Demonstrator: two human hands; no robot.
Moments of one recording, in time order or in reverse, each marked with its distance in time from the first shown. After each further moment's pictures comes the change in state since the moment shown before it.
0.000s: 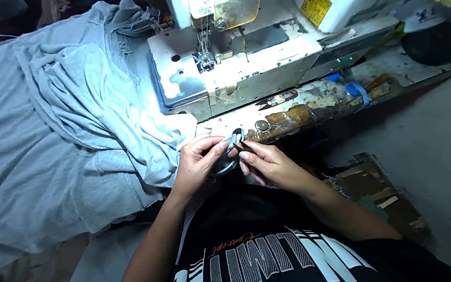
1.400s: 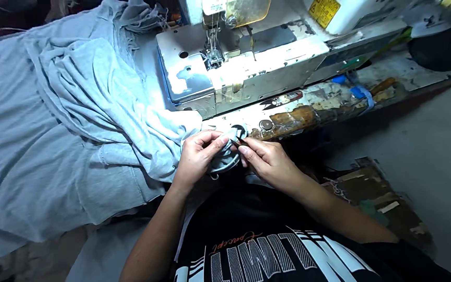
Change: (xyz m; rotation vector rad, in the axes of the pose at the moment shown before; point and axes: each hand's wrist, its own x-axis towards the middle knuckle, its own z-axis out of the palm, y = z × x) left_hand 0.003 -0.003 -0.005 -0.074 -0.003 -0.154; right_hand 0.008 0.008 0.014 -0.379 0.235 -0.225
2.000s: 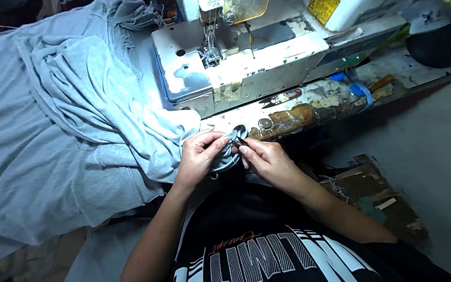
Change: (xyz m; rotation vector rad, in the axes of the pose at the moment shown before) left_hand 0.000 -0.005 0.003 0.043 0.011 0.080; right_hand -0.002 0.001 0.000 0.017 -0.030 0.098
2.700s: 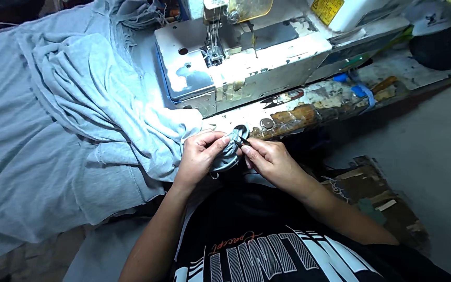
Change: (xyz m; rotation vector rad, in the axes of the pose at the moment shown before) left_hand 0.000 0.000 -0.002 0.032 -0.013 -0.003; right_hand 0.000 0.003 -0.002 -0.081 0.027 -0.063
